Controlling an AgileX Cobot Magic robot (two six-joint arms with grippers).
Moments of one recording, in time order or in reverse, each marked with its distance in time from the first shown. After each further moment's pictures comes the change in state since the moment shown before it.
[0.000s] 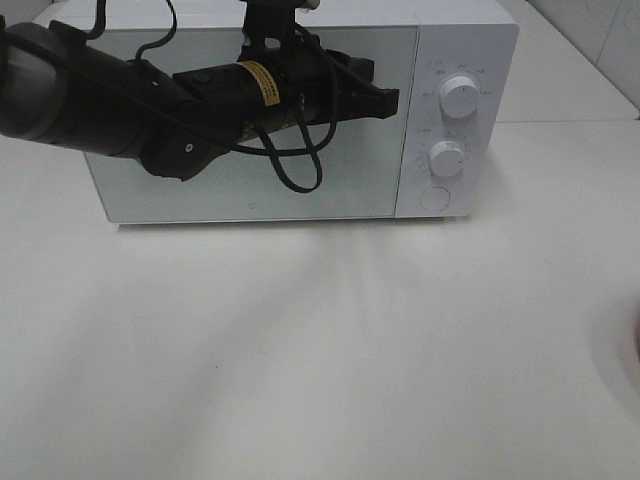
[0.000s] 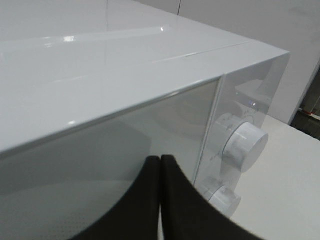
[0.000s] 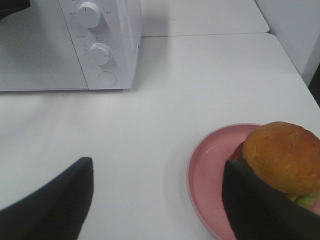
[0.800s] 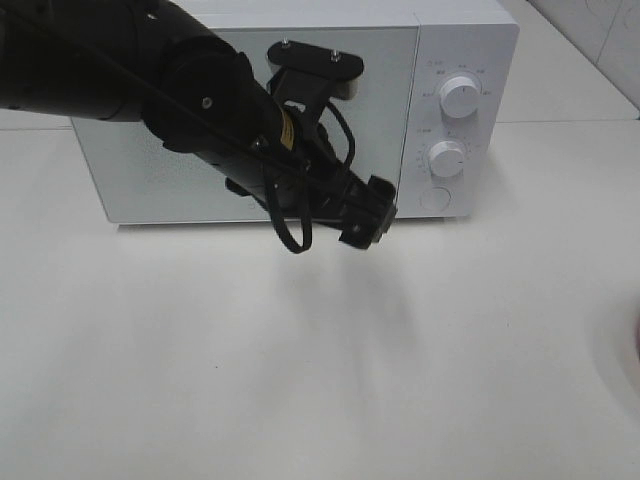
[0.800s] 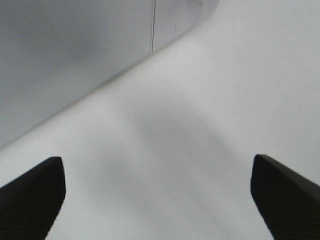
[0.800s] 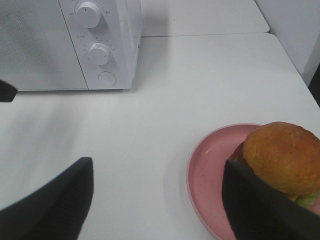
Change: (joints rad) left arm -0.170 -0.153 -0.010 -0.056 0.939 0.000; right arm 0.000 0.000 0.000 0.000 0.000 0.000
